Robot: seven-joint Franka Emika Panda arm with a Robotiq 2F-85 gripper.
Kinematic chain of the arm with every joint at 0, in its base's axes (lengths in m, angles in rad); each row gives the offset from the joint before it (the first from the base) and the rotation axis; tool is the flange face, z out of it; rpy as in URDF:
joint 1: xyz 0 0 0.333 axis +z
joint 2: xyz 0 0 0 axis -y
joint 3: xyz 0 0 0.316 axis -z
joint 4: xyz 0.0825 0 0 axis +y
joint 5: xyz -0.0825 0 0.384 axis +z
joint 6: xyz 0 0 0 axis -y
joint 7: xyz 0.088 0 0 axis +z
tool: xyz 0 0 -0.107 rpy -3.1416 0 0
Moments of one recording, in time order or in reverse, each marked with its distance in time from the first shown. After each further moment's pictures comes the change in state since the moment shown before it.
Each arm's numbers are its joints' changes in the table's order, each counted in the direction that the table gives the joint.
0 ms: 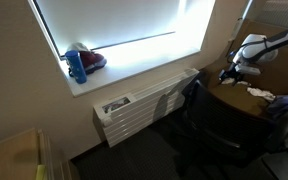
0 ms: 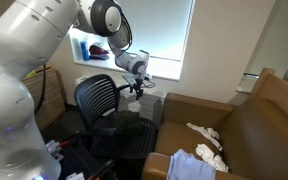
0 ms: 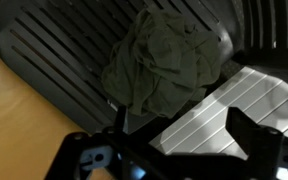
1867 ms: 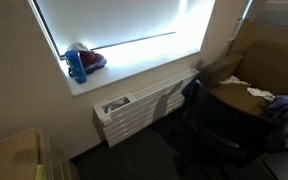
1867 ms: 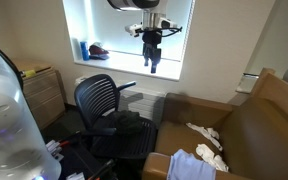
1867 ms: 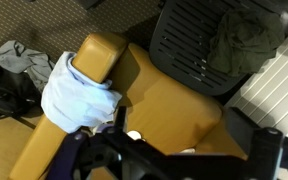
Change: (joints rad) arm -0.205 1.033 0.195 0.578 -0.137 -0.428 -0.060
